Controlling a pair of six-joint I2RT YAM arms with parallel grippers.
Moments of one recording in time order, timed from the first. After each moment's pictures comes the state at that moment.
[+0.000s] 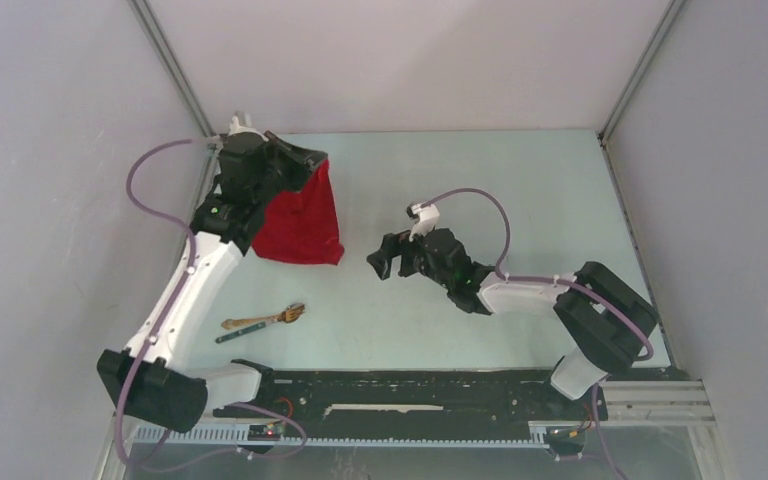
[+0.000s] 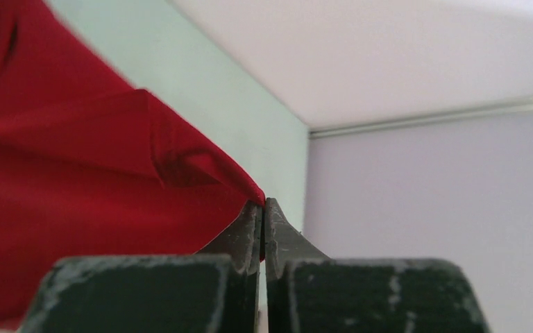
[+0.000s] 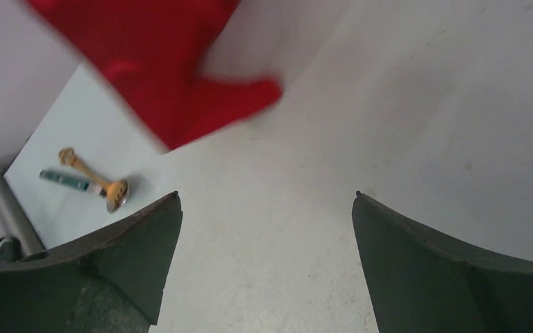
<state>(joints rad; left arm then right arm) -0.24 1.24 1.23 -0.32 0.03 -1.07 0.82 1.62 0.76 0.55 -0.01 0.47</state>
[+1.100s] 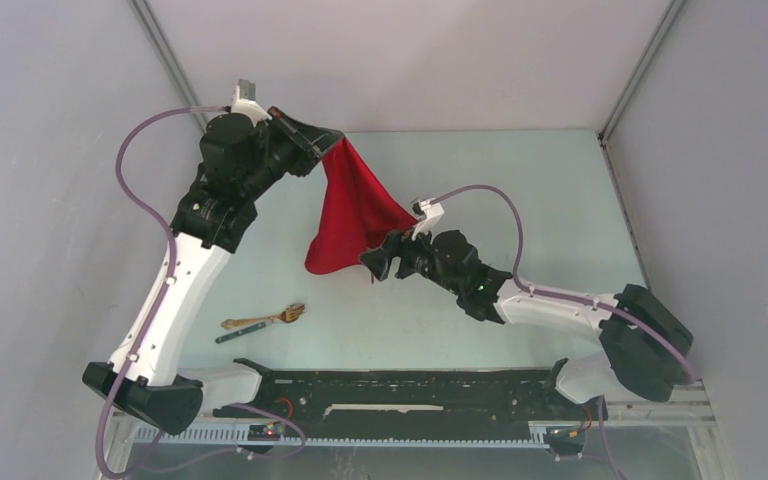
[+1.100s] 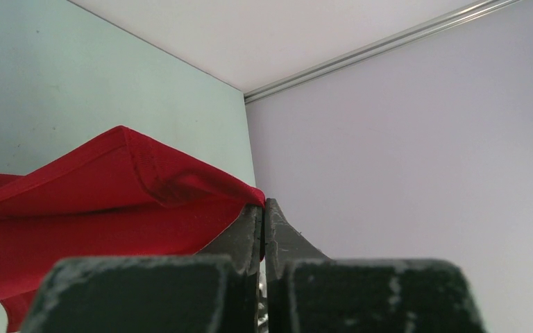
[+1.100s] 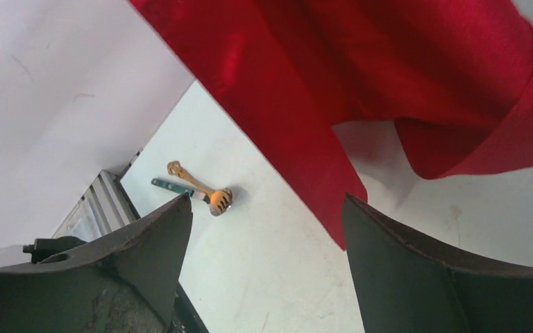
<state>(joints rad) -0.37 1.21 1.51 -0.43 0.14 -1.02 0.94 1.39 0.77 0.48 0.06 0.56</state>
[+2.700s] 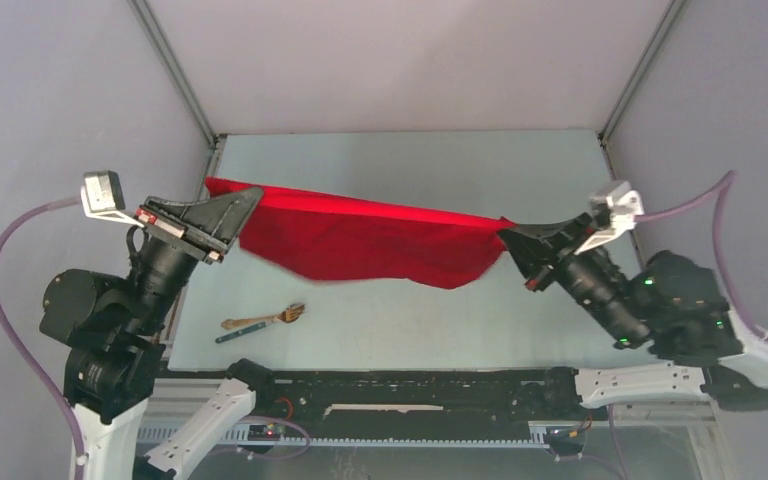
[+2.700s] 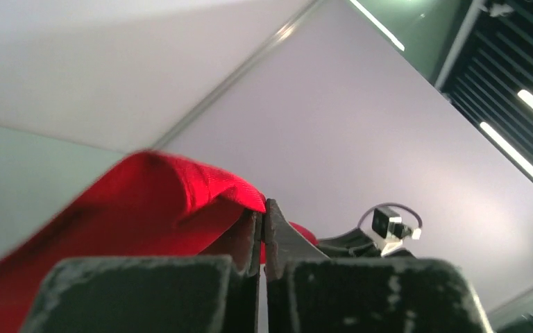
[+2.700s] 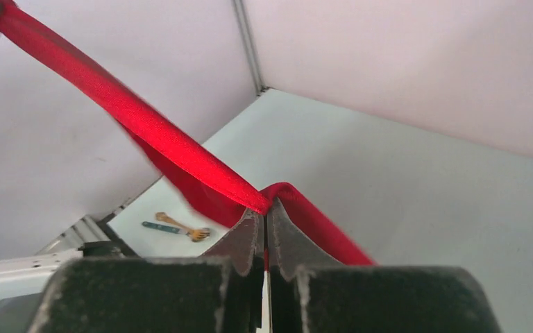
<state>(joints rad) -0.38 0.64 1.39 -0.42 0.13 -1.00 1.42 0.75 1.29 -0.46 0.78 0.13</state>
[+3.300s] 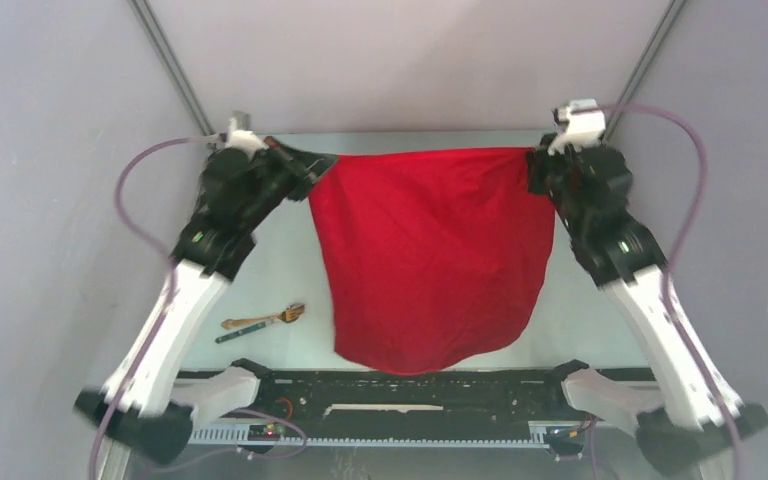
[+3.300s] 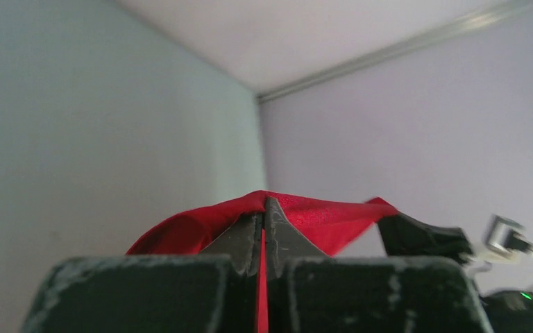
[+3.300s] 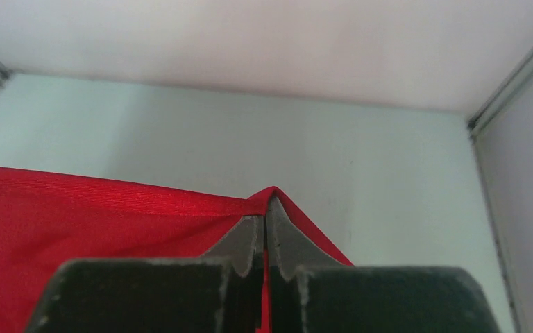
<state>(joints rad) -0.38 0.99 1.28 -0.36 0.11 -1.04 0.46 1.00 1.33 -0.42 0.31 0.04</state>
